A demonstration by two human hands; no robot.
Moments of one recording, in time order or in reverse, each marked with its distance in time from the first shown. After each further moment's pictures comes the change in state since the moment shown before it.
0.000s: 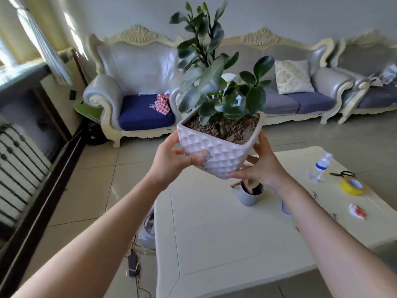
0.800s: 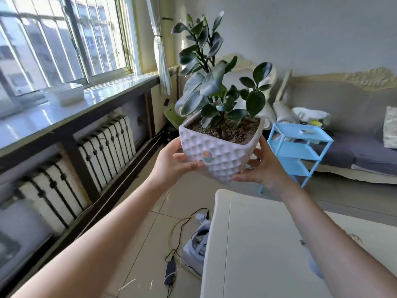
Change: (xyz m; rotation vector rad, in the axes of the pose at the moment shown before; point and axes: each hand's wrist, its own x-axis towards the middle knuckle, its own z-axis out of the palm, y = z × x) left_hand -0.048 0.023 -0.197 0.156 0.408 0.047; right_hand 0.108 -0.057 0.194 0.022 -0.399 -0.104
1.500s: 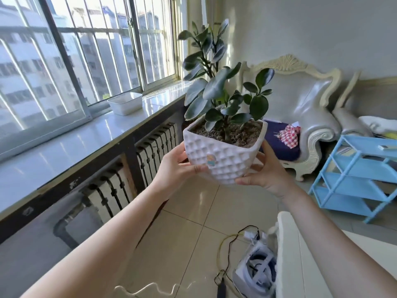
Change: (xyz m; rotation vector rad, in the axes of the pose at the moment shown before) left_hand 0.048 -0.037 -0.260 0.082 0.098 0.001; right_hand 0.161 -0.013 0.232 0.093 -0.174 -0.027
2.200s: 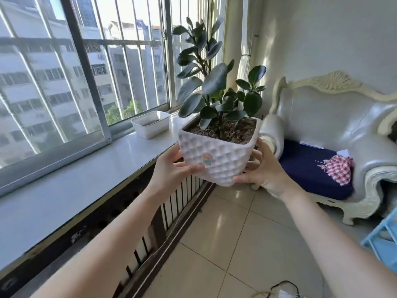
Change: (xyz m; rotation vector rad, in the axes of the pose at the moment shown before) left_hand 0.196 -0.063 -0.151 0.032 0.195 0.051; right_hand 0.288 0.011 0.080 0.016 -0.131 -0.023
